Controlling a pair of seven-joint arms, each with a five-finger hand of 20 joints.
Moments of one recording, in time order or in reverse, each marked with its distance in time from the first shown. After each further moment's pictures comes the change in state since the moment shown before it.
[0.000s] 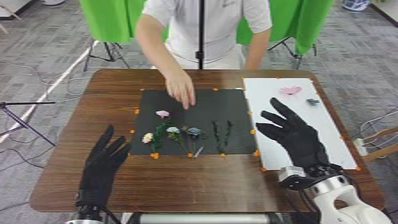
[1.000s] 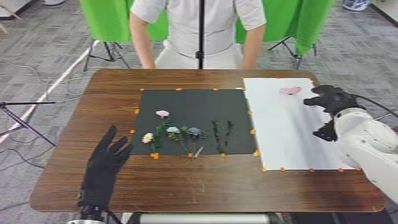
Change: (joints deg) left arm -0.1 0.8 0.8 -0.1 0.1 0.4 0.0; right arm 49.7 28.4 -34.4 27.8 -52.2 8.6 43.4
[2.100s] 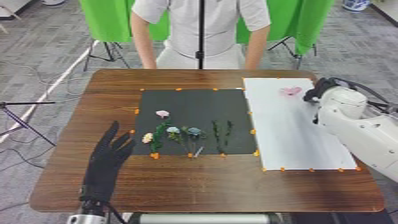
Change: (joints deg) left arm -1.9 0.0 0.1 -0.1 0.1 -1.1 -1.1; right arm 22.6 -7.9 -16.6 13.6 -6.3 -19.4 11.0
